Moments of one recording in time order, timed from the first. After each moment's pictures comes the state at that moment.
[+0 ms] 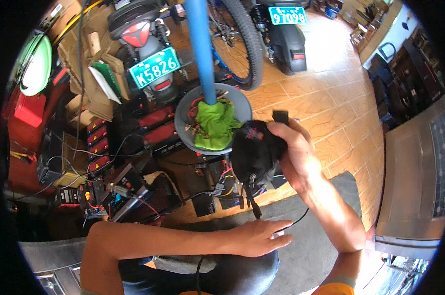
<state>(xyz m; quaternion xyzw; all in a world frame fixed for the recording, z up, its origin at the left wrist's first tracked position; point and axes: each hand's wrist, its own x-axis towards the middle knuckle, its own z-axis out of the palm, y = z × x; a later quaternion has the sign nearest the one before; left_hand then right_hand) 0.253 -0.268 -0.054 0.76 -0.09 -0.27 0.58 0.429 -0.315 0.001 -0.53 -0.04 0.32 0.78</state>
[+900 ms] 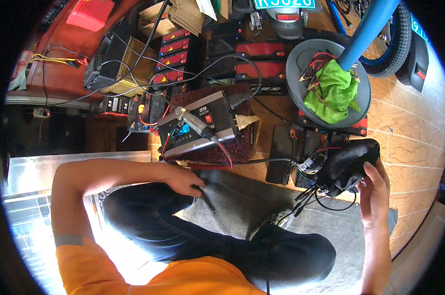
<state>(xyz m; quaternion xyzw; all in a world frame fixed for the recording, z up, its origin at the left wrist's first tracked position) 0.003 -0.006 -0.140 0.75 0.06 -0.55 0.35 0.410 -0.334 -0.102 -0.62 -0.01 0.44 0.65</state>
